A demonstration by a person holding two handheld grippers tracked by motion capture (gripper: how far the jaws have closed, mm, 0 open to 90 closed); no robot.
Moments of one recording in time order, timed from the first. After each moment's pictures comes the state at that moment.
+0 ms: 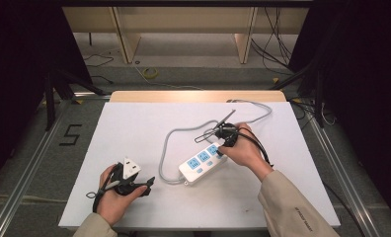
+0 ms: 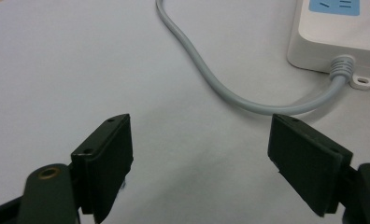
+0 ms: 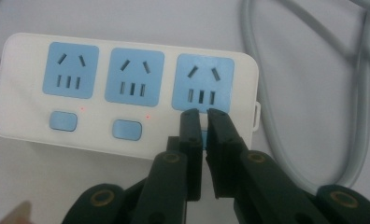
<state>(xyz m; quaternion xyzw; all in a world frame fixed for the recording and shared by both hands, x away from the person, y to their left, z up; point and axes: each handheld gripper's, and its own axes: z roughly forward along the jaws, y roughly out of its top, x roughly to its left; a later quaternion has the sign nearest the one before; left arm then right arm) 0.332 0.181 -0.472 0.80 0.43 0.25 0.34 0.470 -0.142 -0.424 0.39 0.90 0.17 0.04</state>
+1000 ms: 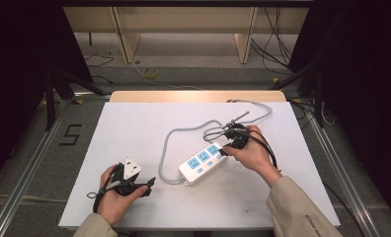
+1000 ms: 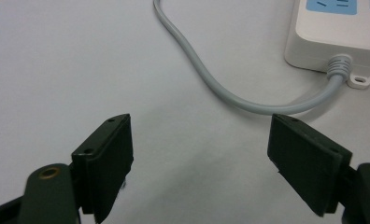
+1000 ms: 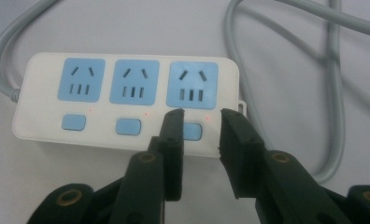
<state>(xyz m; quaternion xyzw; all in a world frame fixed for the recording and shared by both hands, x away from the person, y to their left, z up) 0.332 0.180 -0.472 0.80 0.43 0.25 0.34 0.455 -0.166 -0.418 0.40 0.88 0.24 0.06</state>
